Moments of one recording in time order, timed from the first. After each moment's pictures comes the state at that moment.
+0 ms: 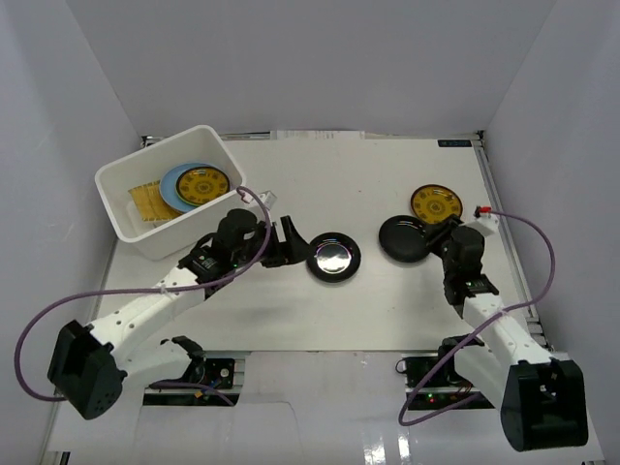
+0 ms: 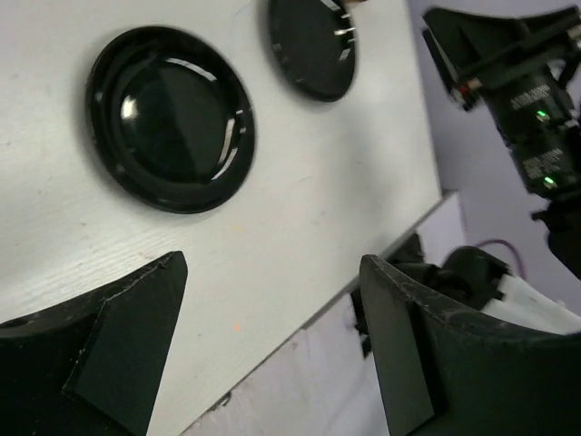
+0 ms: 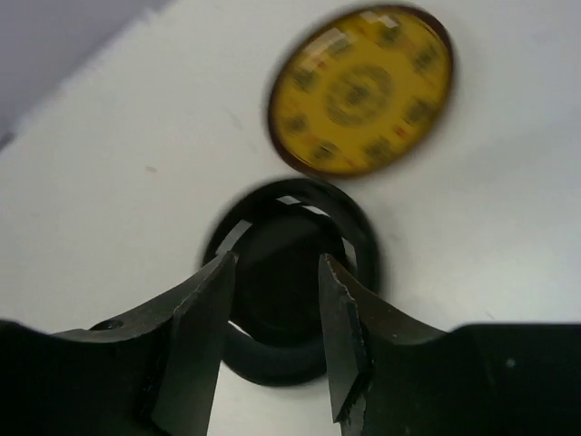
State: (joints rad) left arm -0.61 1.05 0.77 -0.15 0.29 -0.75; right arm 0.21 0.97 0.44 0.28 0.28 0.57
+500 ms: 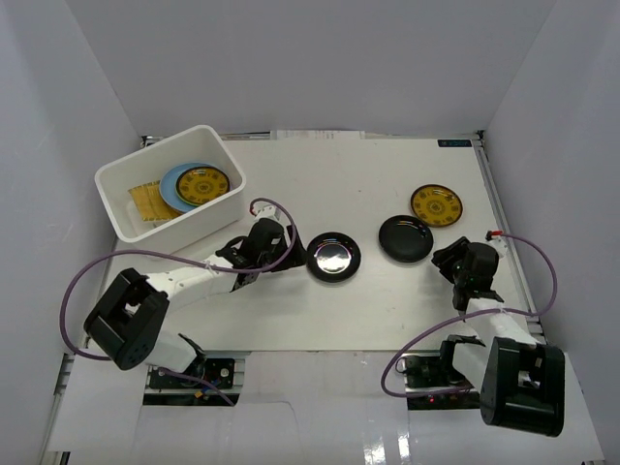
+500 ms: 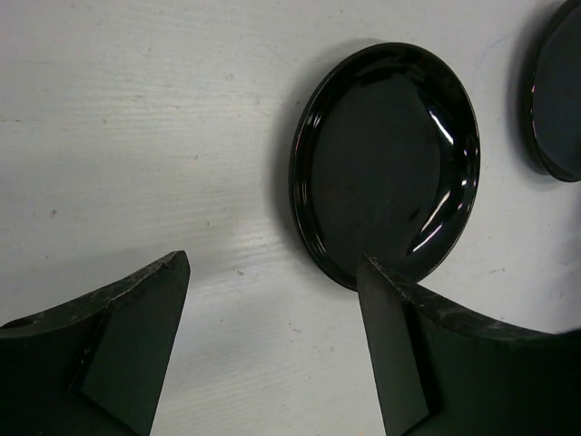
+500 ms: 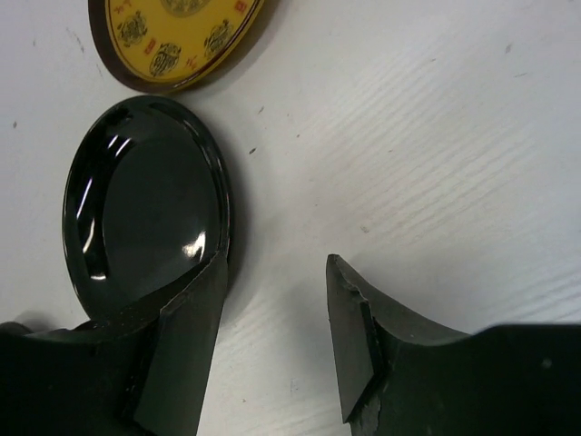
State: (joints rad) left arm -0.70 1.40 0.70 -0.03 -0.12 -0.76; right arm -0.12 0.98 0.21 0.22 0.04 0.63
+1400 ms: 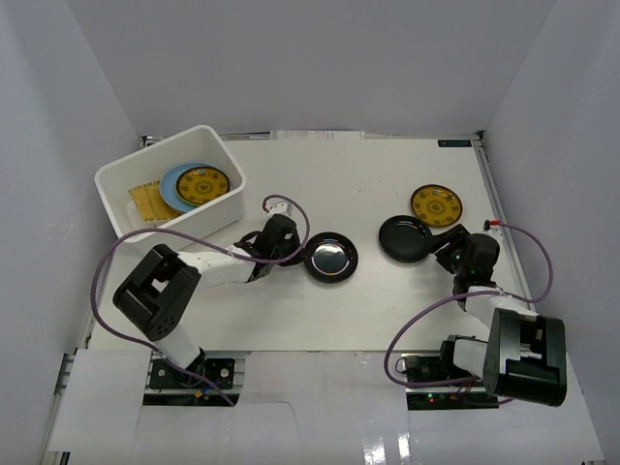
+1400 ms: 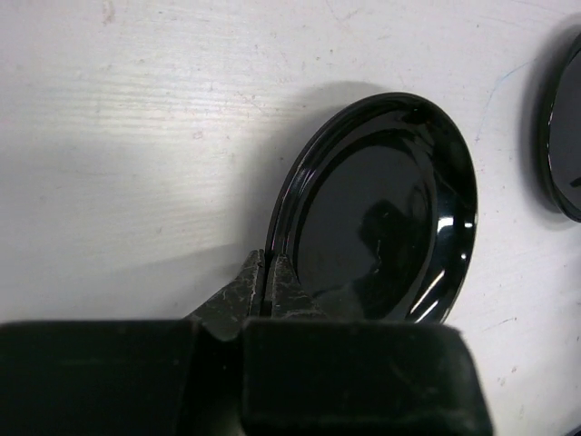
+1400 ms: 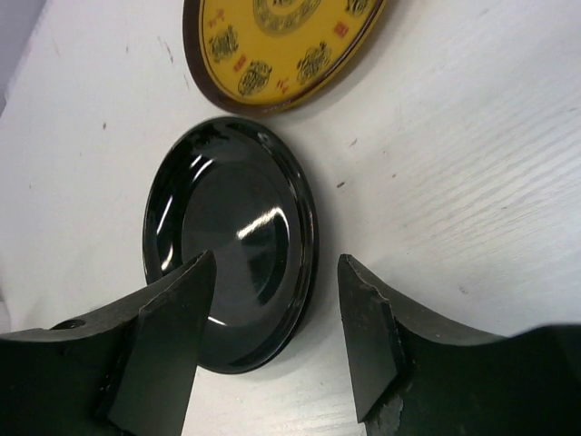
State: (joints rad) left arm -0.70 1.65 0.79 0.14 -0.12 -0.75; right arm -0.13 1.19 0.26 0.44 -0.16 0.69
